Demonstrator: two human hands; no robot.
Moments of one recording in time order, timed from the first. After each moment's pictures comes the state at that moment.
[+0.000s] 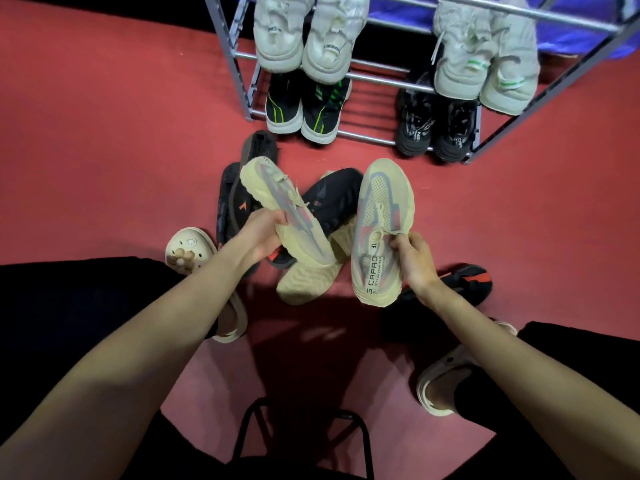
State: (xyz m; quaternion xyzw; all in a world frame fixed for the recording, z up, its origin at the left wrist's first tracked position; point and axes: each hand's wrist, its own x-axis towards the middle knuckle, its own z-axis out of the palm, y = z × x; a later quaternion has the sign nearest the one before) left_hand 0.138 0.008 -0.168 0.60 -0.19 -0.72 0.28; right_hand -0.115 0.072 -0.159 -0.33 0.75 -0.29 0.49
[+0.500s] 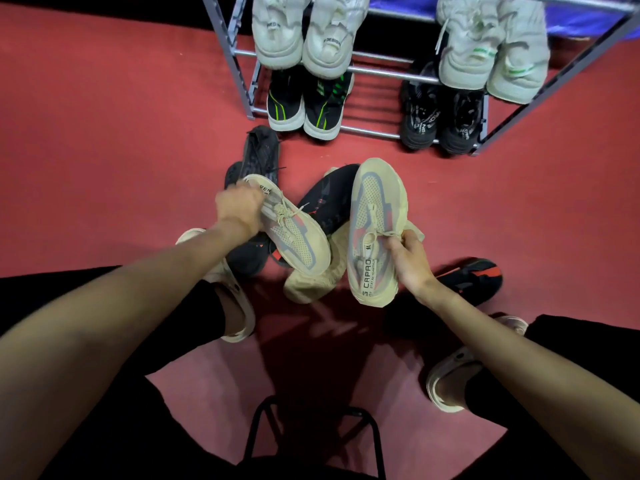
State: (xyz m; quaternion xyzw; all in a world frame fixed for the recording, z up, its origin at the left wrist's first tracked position) left_hand 0.166 -0.024 -0.165 0.67 -0.71 -0.10 -0.20; right_hand -0.104 0.075 -0.172 -0.36 0.76 -0.23 0.50
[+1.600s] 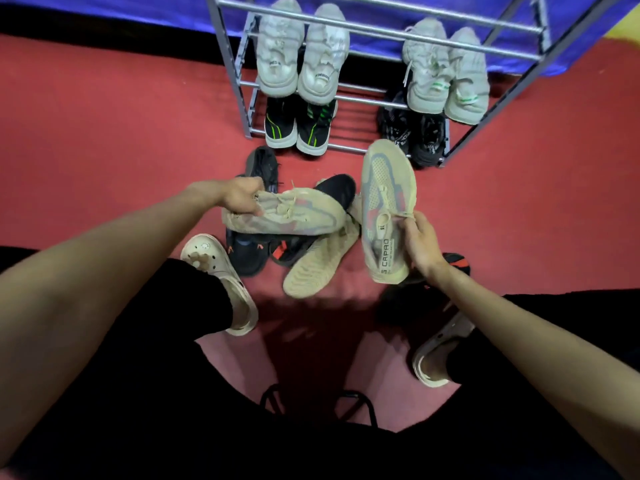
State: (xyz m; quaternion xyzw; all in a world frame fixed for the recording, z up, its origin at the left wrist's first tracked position) left_hand 0.196 -0.050 -0.097 0.54 -0.73 -0.38 -0.19; right_hand -0.113 0.087 -0.089 -0.39 0.77 -0.29 0.41
